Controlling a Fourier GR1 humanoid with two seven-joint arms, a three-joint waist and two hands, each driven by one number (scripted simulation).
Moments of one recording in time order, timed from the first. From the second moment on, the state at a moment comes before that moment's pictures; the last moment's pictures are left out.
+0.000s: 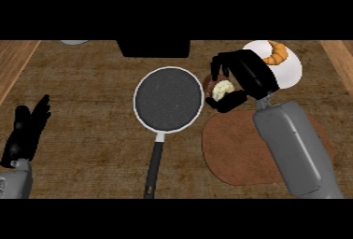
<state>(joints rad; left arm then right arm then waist) -0.14 0.32 0.20 -1.30 -0.14 0.01 0.22 -0.68 -0.16 0.12 -1.24 0.80 0.10 -0.11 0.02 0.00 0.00</state>
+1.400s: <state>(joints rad) -0.26 0.28 0.13 -1.29 -0.17 -0.01 0.25 -1.03 0.00 0.26 -0.34 0.39 -0.22 -0.22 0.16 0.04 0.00</state>
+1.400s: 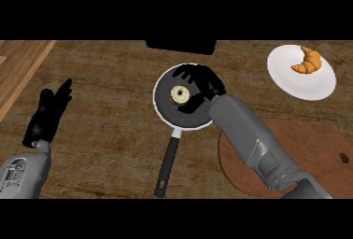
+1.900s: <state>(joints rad) -0.30 0.27 0.12 -1.26 -0.18 -0.02 0.25 -1.01 0.00 0.28 -0.36 0.21 -0.27 -0.33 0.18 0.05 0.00</state>
